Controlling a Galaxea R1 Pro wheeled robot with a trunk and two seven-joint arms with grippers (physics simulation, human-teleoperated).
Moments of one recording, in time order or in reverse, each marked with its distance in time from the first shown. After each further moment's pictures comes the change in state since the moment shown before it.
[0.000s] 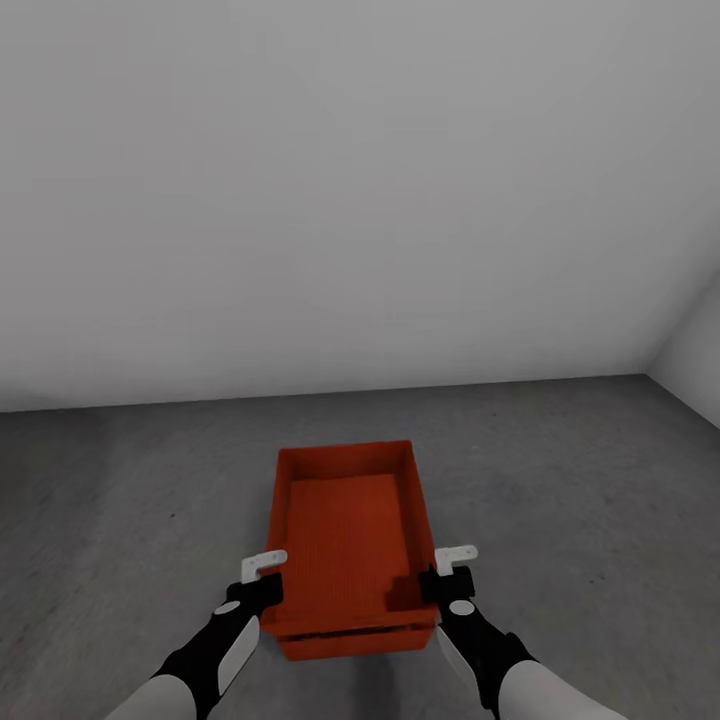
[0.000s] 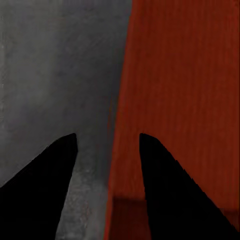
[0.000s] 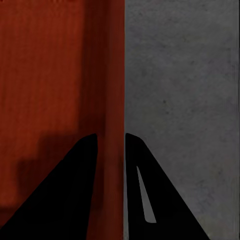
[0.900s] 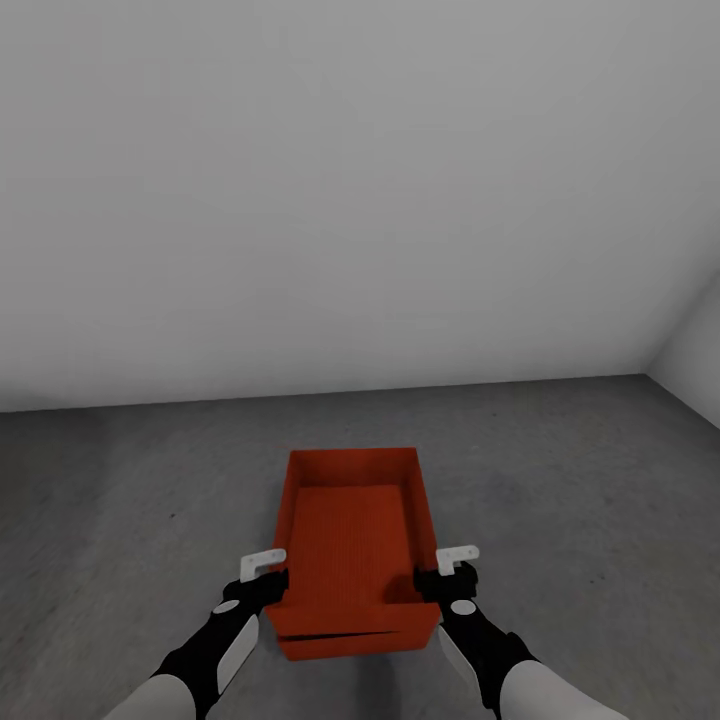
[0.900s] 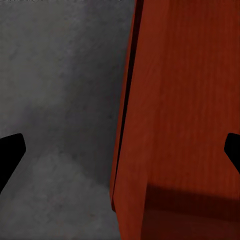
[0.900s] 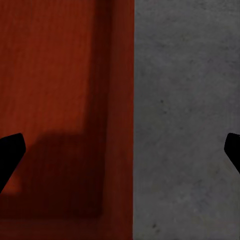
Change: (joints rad) left arm 0.000 0.002 0.005 -0.007 -0.005 0.000 0.004; right arm 0.000 -0.003 -0.008 -0.001 0.006 0.002 0.000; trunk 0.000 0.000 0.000
